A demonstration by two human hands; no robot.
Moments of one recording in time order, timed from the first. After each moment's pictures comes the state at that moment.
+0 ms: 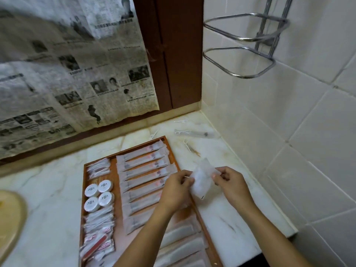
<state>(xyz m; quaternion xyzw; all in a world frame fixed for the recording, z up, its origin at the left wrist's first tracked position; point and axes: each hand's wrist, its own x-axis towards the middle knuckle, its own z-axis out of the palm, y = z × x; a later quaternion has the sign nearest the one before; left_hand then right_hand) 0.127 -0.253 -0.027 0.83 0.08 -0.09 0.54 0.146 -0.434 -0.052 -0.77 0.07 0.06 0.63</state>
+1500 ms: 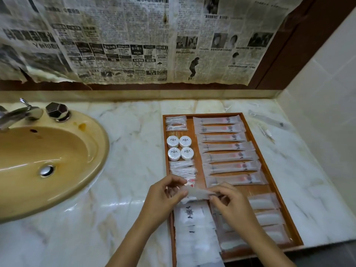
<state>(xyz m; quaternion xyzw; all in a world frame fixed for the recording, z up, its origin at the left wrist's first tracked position) -0.074 0.019 -0.058 0.76 0.13 0.03 0.63 -0.005 -0.196 -0.055 -0.86 -0.21 0.12 0.44</state>
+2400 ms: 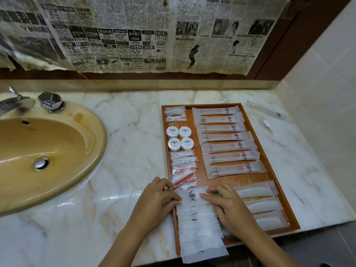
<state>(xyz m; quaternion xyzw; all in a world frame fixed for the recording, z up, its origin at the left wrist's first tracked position) -0.105 0.043 -0.108 0.93 -0.04 0.05 0.36 -0.032 -0.212 -0.095 -0.90 -0.35 0.06 0.24</state>
